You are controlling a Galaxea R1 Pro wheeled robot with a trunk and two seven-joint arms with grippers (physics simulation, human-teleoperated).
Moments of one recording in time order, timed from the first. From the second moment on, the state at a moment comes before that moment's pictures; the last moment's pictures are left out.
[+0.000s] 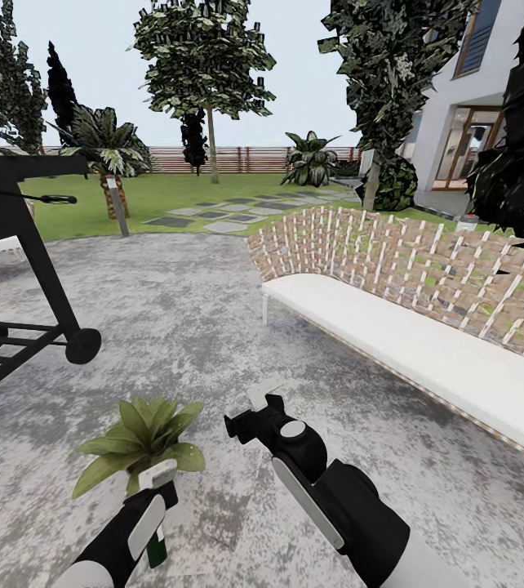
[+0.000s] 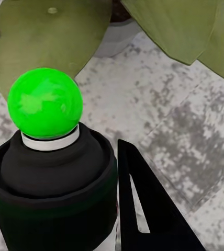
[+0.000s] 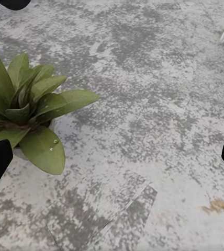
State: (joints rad) left arm -0.51 -0.03 -0.01 -0.55 0.47 0.27 0.40; right arm -0.58 0.08 0.72 -1.37 -0.31 0.72 -0.25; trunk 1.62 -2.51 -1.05
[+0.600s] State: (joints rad) left arm -0.52 -0.03 -0.01 -0.55 0.48 0.32 0.54; right arm -0.58 0.08 0.72 -1.37 -0.31 0.72 -0.25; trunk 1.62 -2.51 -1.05
